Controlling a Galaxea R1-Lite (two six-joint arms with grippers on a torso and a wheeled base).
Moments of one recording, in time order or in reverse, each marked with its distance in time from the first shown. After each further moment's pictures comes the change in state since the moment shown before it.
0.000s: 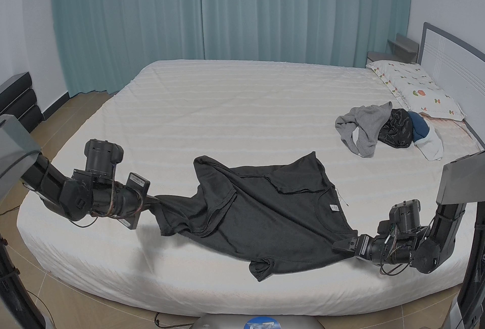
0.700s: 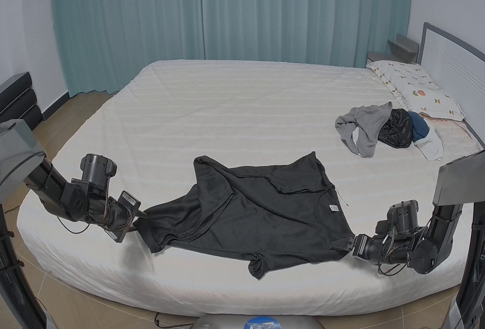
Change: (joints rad) left arm 0.098 0.076 0.009 0.102 0.010 0.169; right arm 0.006 0.027 -0.012 -0.026 -0.001 0.005
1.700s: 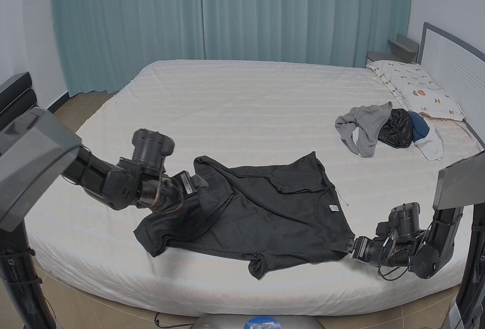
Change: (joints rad) left arm -0.276 0.060 -0.280 0.042 0.169 0.425; right arm 0.018 -0.006 0.051 -0.077 -0.002 -0.002
